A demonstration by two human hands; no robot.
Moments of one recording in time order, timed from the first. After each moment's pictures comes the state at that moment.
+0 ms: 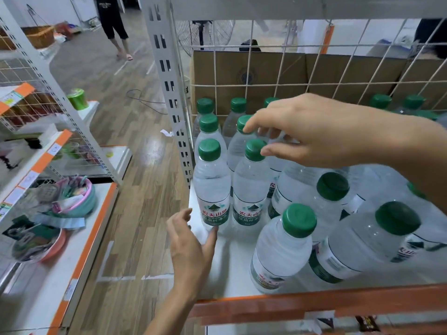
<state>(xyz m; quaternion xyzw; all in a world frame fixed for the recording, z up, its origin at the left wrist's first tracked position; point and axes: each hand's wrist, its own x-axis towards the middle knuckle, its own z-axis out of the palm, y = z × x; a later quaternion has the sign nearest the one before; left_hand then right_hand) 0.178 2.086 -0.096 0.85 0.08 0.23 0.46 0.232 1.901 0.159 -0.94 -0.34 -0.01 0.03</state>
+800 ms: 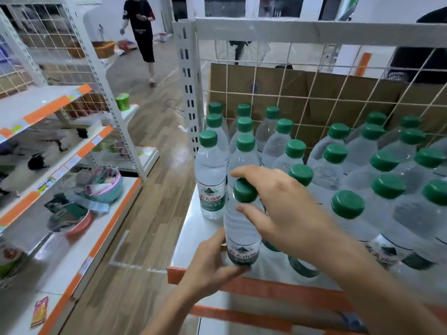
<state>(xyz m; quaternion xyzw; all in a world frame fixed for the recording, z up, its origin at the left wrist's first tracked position) 0.118 2.041 -0.079 0.83 -0.10 0.03 0.55 0.142 1.893 0.083 -0.91 -0.33 -0.09 0.24</state>
